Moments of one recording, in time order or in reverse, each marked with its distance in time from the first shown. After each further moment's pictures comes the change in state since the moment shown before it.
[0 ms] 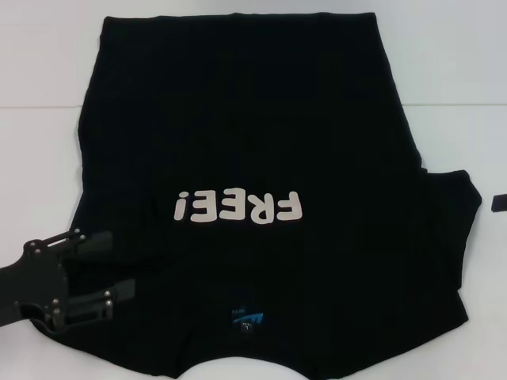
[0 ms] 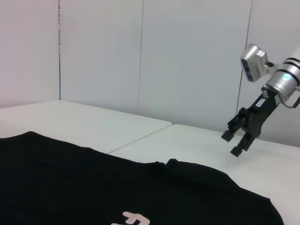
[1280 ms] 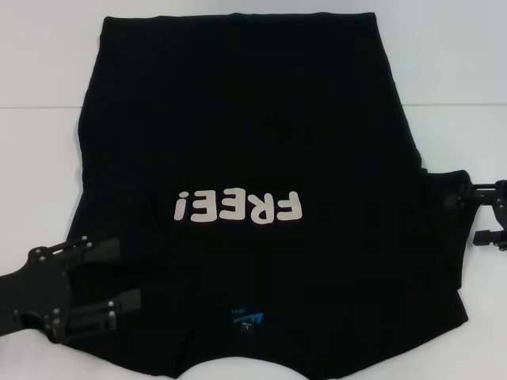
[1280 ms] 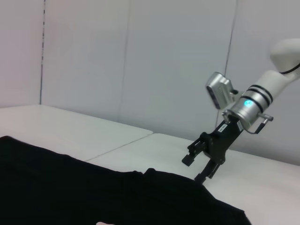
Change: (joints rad) left arm 0.002 0.001 0.002 0.000 0.000 0.065 -0.035; right arm 0.090 0.004 0.014 0.246 -0.004 0.179 0.064
